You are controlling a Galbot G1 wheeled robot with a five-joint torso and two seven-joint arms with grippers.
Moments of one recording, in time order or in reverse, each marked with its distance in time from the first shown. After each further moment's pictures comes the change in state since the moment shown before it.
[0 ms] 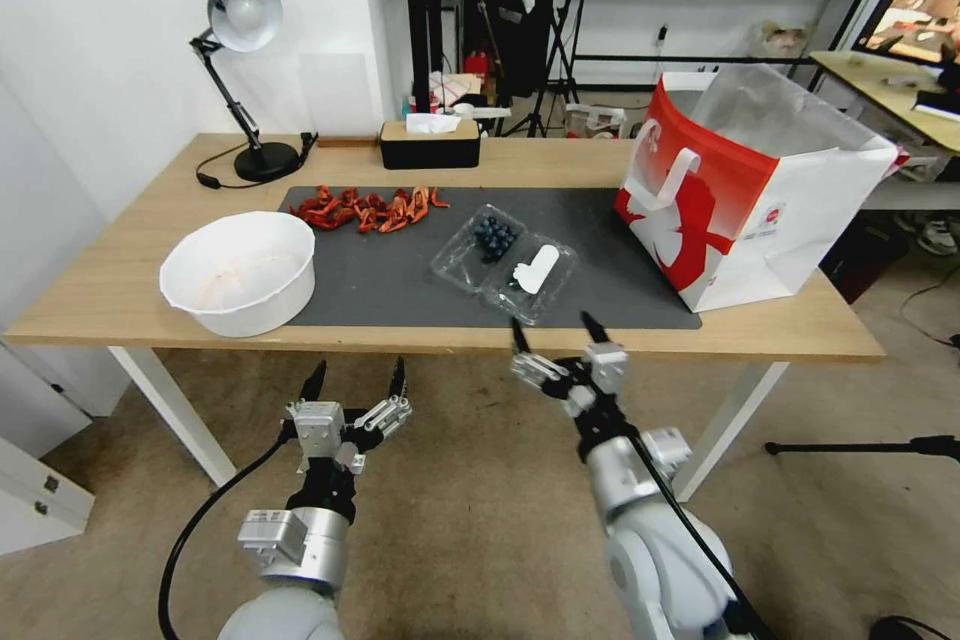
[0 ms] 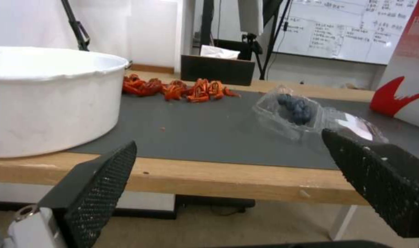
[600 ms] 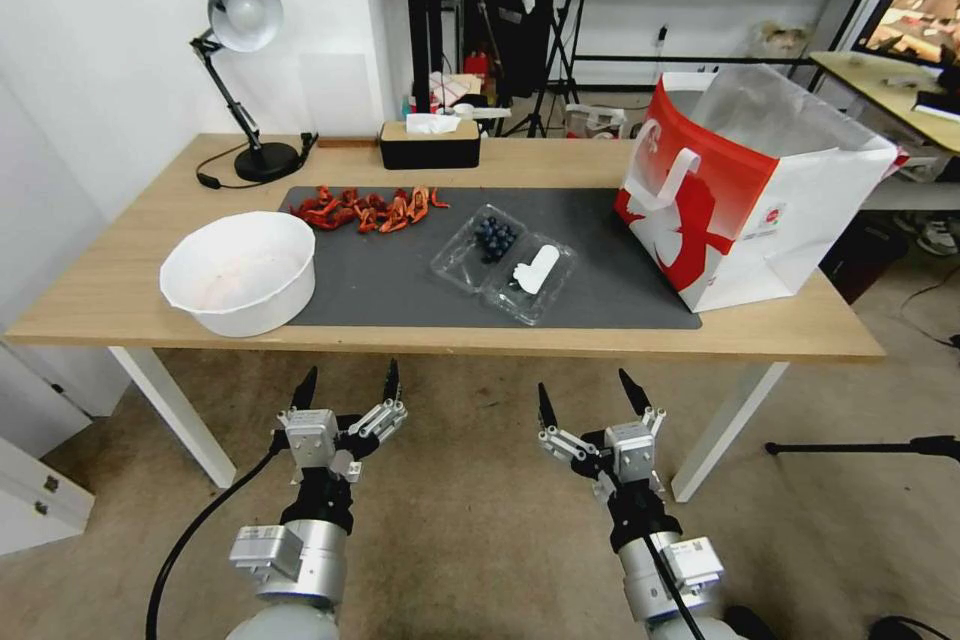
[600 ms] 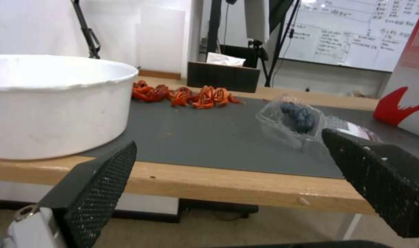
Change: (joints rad) left arm 0.030 -0.030 0.001 -0.025 0.028 -0.015 -0.005; right arm -0.361 0.089 0.132 0.136 -0.350 0.242 -0.052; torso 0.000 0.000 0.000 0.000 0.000
